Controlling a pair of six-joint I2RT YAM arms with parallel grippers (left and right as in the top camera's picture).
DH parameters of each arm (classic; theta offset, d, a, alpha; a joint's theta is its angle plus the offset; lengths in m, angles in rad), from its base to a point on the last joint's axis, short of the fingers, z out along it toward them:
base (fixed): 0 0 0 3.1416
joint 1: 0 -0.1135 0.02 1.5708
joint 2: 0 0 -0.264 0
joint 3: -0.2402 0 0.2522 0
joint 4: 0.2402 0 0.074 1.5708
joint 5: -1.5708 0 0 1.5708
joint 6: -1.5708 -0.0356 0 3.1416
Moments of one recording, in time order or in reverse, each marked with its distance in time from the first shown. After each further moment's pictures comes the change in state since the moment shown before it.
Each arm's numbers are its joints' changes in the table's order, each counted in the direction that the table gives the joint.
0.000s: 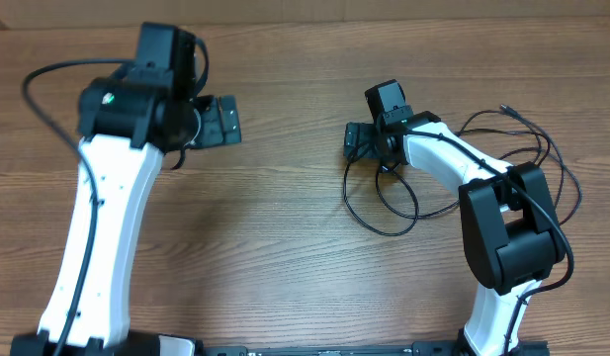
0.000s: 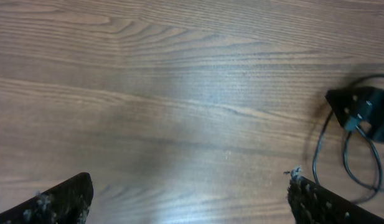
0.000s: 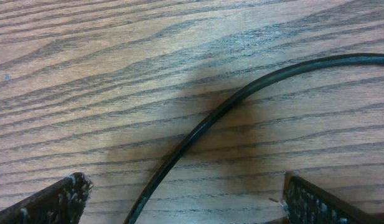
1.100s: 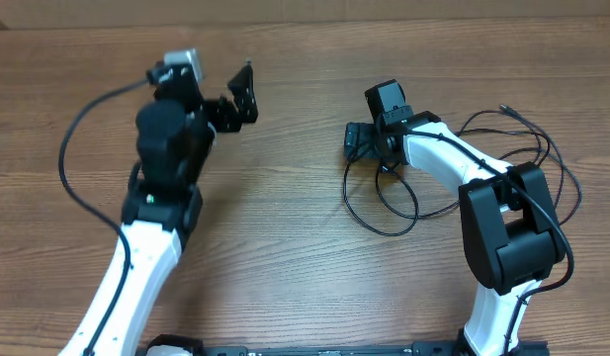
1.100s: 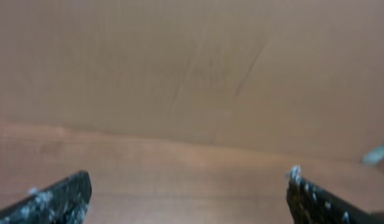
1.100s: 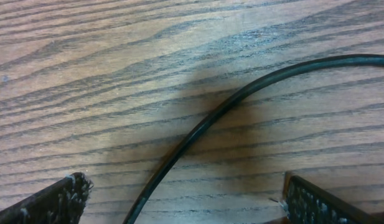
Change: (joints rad) left arm 0.000 -0.322 0.920 -1.609 -0.099 -0.008; right arm 0.000 0.000 0.000 -0.001 -0.005 0.000
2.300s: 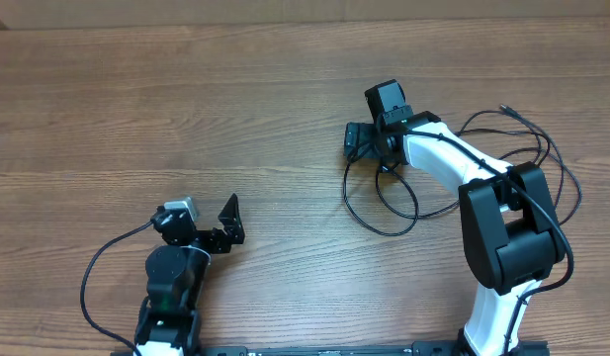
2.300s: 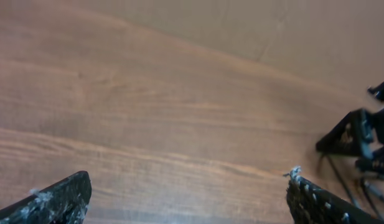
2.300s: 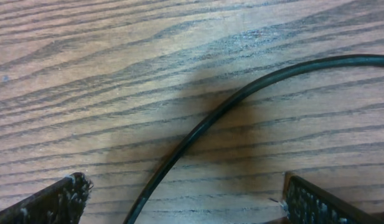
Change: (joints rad) left arm -0.067 -0.507 0.851 -0.240 0.020 0.000; right arm 0.000 0.000 0.000 0.000 0.000 0.000
